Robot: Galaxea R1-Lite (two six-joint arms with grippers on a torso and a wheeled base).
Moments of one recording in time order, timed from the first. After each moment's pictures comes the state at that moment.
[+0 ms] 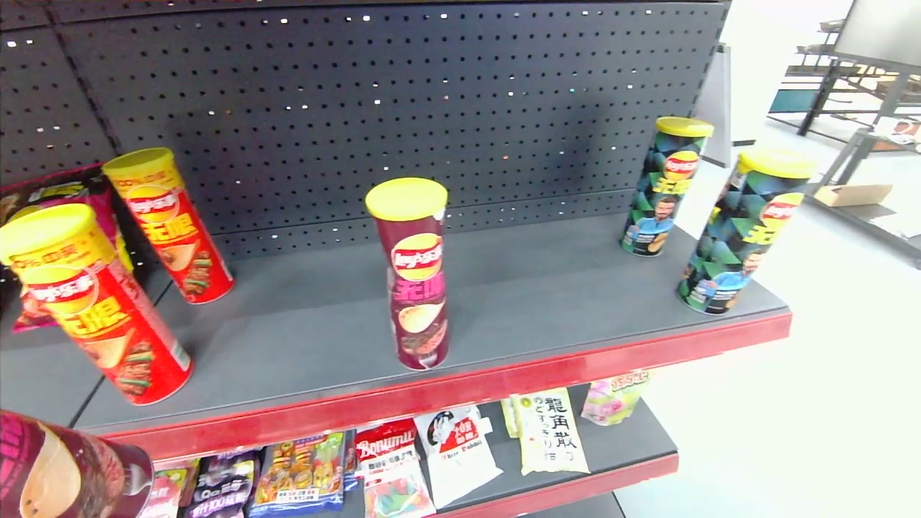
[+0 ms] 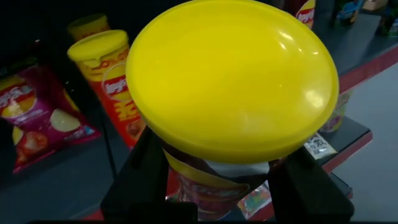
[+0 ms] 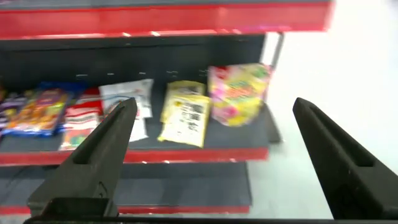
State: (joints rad) left arm -0.15 0.42 -0.54 0.08 -0.18 0.17; right arm 0.12 0.09 0.00 0.00 0.02 0.00
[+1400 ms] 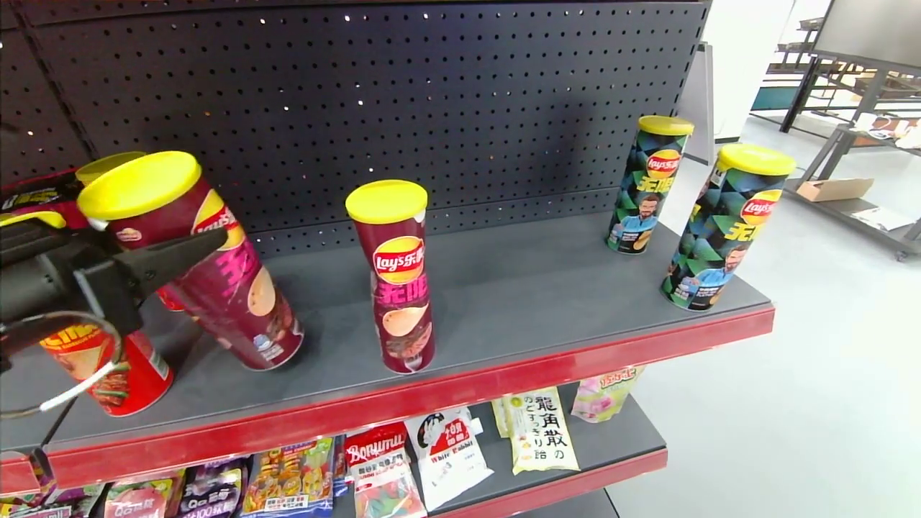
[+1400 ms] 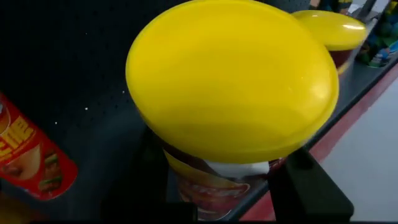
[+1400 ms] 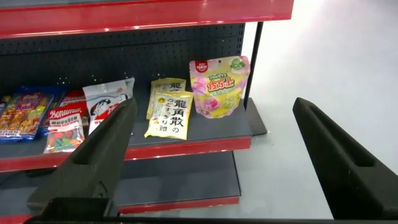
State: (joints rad) left arm -0.16 1.18 -0.66 -0.45 -0.29 0.06; right arm 0.12 0.10 0.00 0.00 0.02 0.00
